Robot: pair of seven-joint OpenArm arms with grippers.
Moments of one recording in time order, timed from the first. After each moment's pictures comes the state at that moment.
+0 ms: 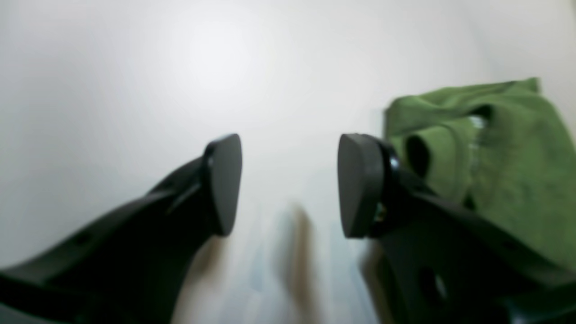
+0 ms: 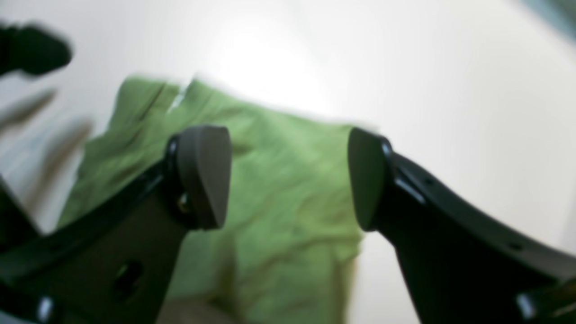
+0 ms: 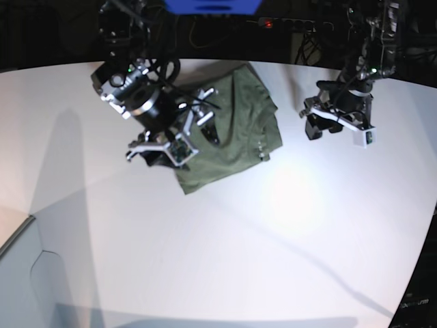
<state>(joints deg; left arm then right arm) 20.0 -15.4 -2.0 91.9 -40.2 0.7 23.9 -17.3 -8.7 0.5 104.2 -19.7 39.8 -19.7</state>
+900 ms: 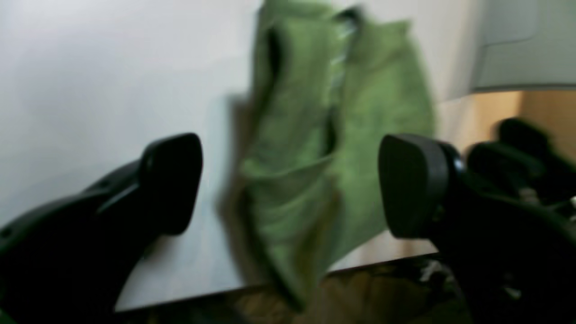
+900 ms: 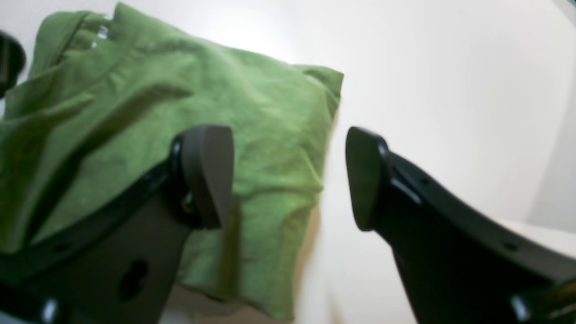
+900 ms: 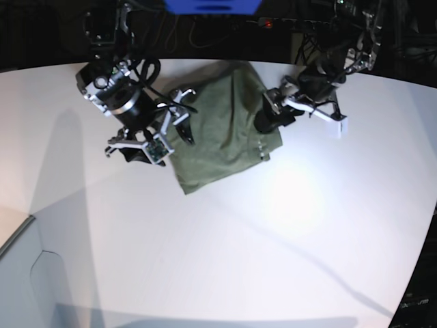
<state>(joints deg) 20.9 -14.8 6.0 94.6 -60.7 0.6 27.5 -16.1 -5.9 5.8 102.0 -19.5 39.7 -19.5</state>
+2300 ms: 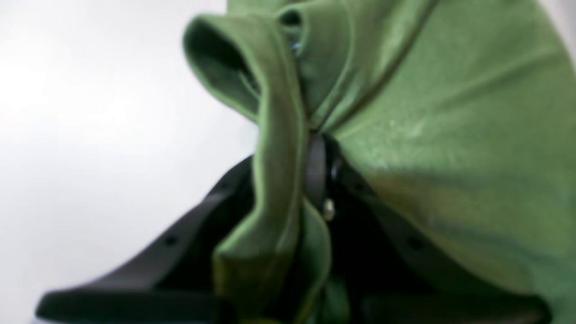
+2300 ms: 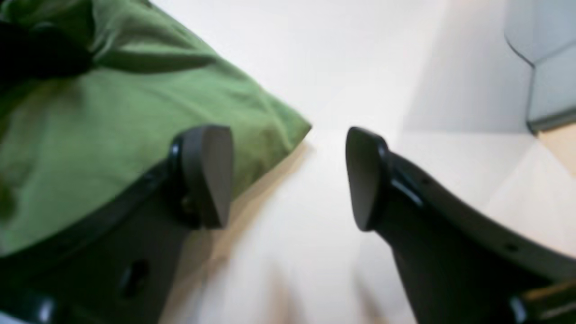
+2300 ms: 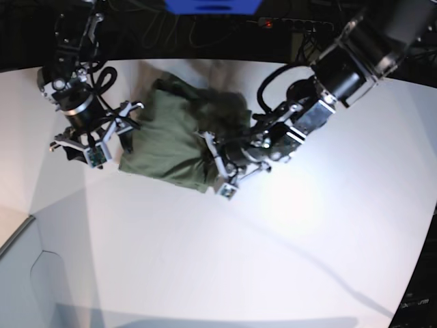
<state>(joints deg) -20.6 -12.2 53.2 61.4 -37.3 0.2 26.4 -14.7 -4.1 21.4 102.0 -19.5 39.8 -19.3</state>
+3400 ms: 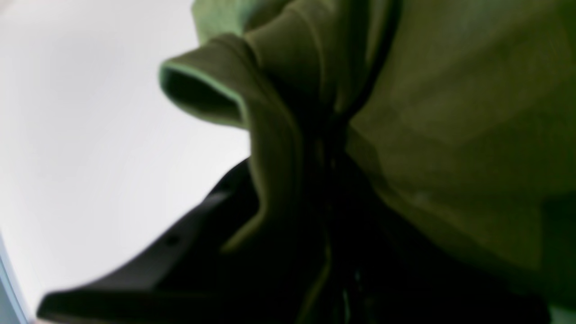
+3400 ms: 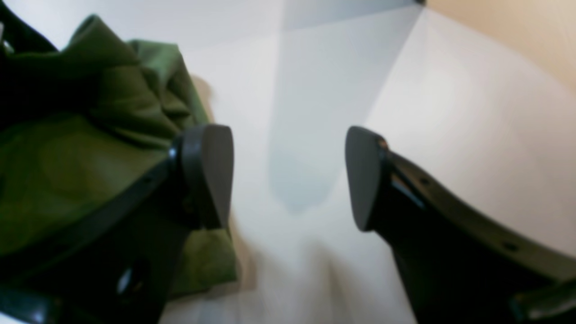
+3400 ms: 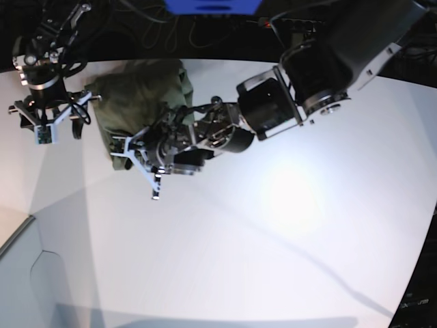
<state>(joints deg) -32.5 7.7 68.4 44.3 11.7 -26.1 19.1 -15.9 -9.5 40.4 104.9 -19.4 39.8 -19.3</state>
